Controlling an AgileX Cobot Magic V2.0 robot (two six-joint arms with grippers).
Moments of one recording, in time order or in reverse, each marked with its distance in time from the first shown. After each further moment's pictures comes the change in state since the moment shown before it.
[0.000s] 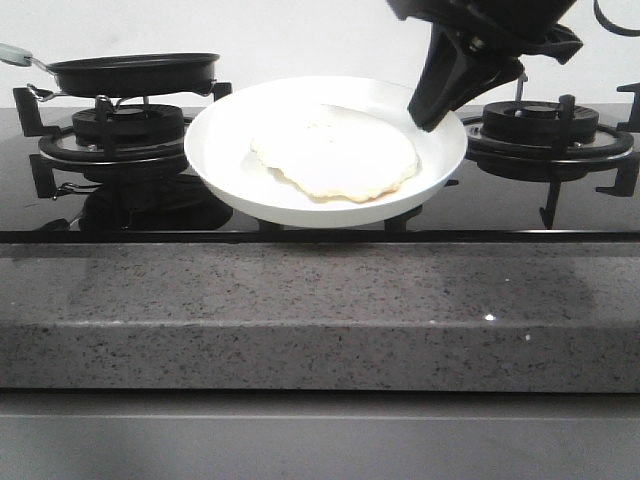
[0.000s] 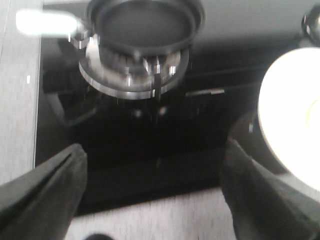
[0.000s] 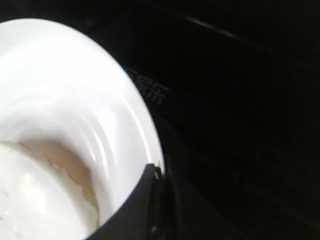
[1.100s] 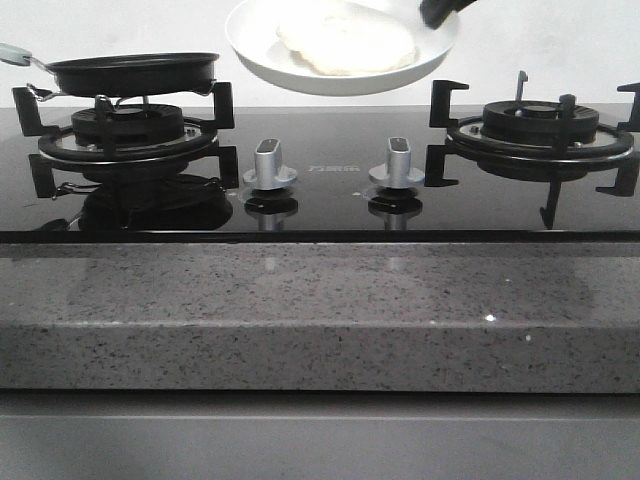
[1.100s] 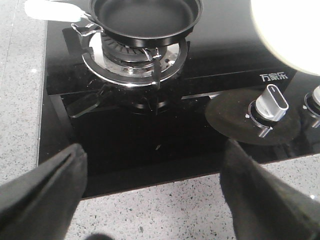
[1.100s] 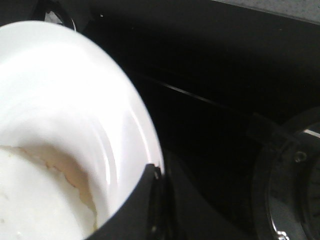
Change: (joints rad) left arm 0.000 -0.096 0.061 0.000 -0.011 -0.005; right arm -0.104 0.201 -0.454 -0.004 0.137 0.049
